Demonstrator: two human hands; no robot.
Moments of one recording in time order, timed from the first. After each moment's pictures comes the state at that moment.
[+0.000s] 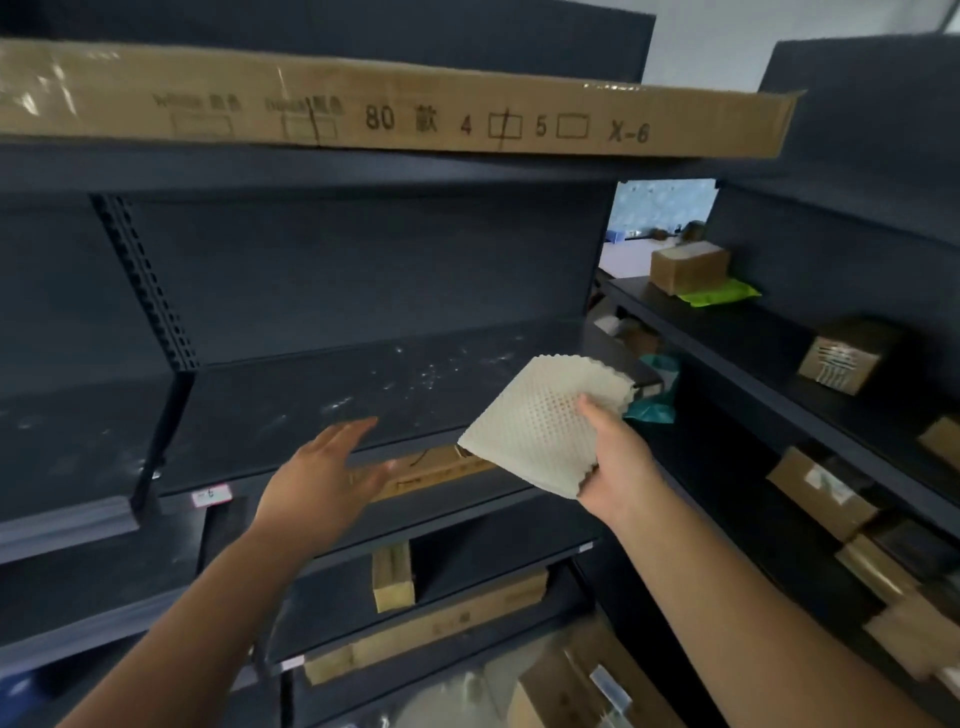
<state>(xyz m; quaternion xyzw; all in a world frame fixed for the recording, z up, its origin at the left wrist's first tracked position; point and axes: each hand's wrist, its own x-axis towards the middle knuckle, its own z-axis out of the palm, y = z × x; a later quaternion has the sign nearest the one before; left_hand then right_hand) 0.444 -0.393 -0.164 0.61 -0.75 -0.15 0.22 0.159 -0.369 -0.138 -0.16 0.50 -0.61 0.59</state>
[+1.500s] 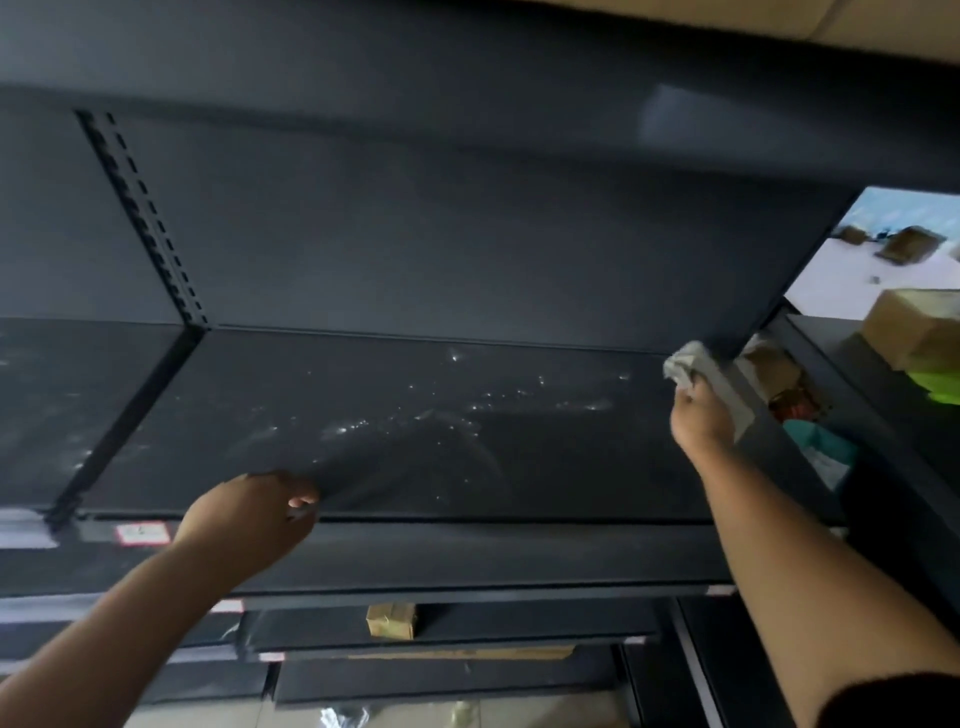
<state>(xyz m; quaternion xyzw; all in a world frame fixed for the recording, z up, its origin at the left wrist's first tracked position) 0.483 -0.558 -0.250 0.75 -0.65 -0.13 0.02 0.028 -0.758 -0.261 -0.54 0.79 -0.27 0.11</state>
